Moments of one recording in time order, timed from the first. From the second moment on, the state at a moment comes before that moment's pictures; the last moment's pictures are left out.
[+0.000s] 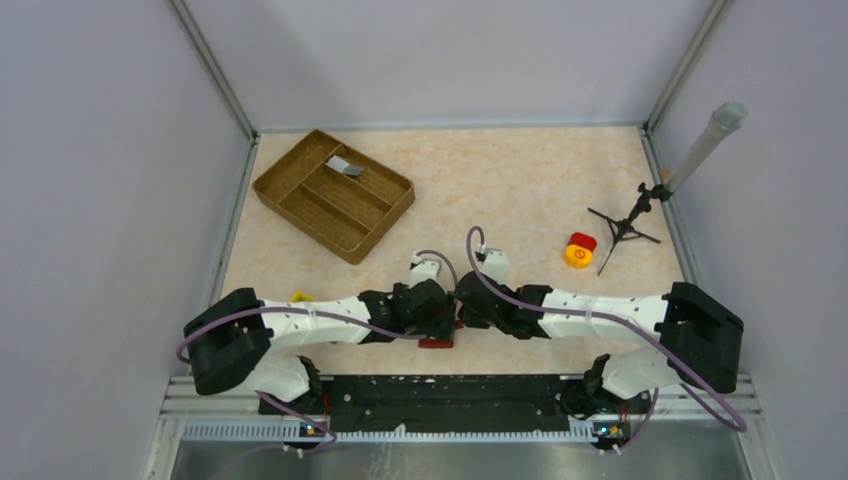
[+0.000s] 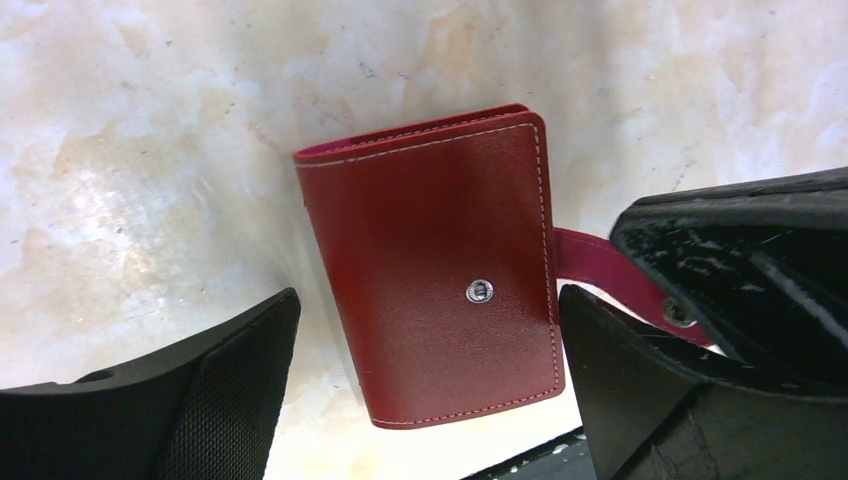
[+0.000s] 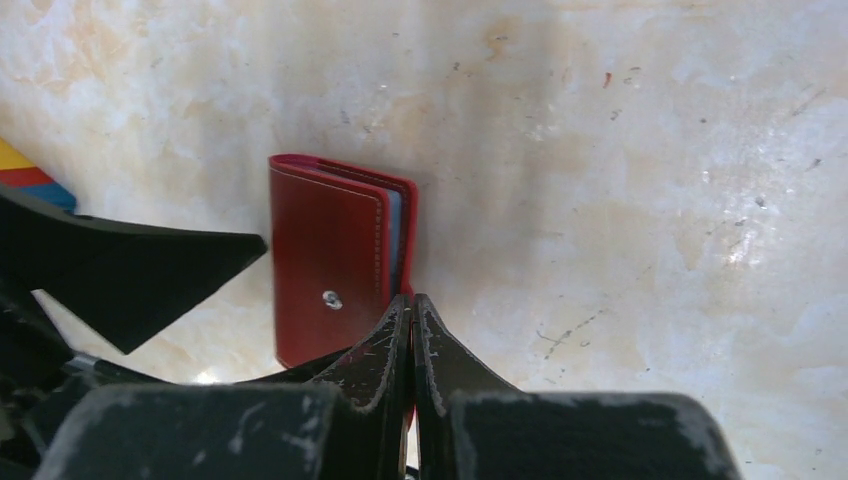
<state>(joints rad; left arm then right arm) -1.11 1.39 0.66 -0.22 -0.25 -0.83 1.12 1.35 0.72 -0.29 0.36 1.08</state>
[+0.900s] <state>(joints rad) -1.12 1.28 0.69 -0.41 -0.48 -0.89 1.11 1.34 0.68 -0.31 0.39 1.10</state>
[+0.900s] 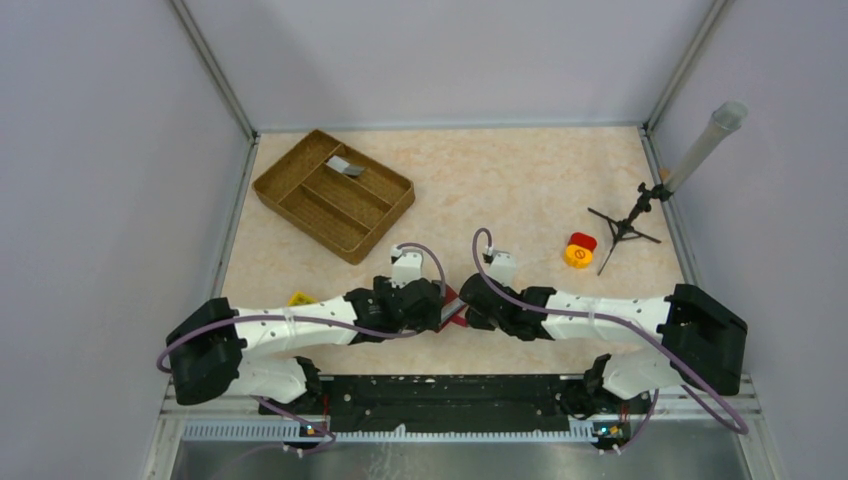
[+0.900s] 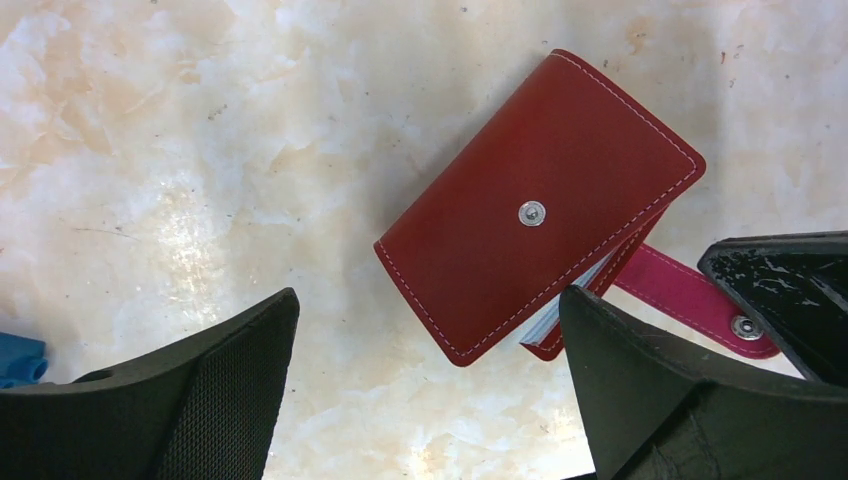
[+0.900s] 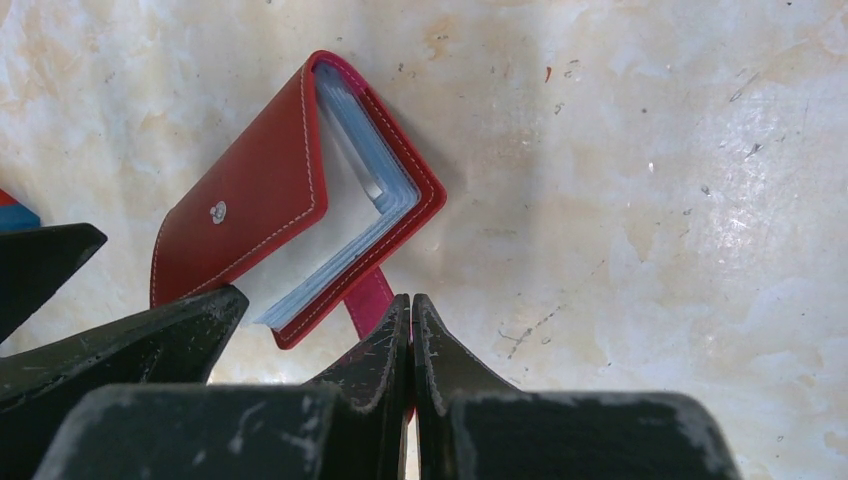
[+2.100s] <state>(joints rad) -0.90 1.39 0.65 -0.15 -0.29 -0.60 0.91 1.25 0.52 -0.24 0.28 0.95</state>
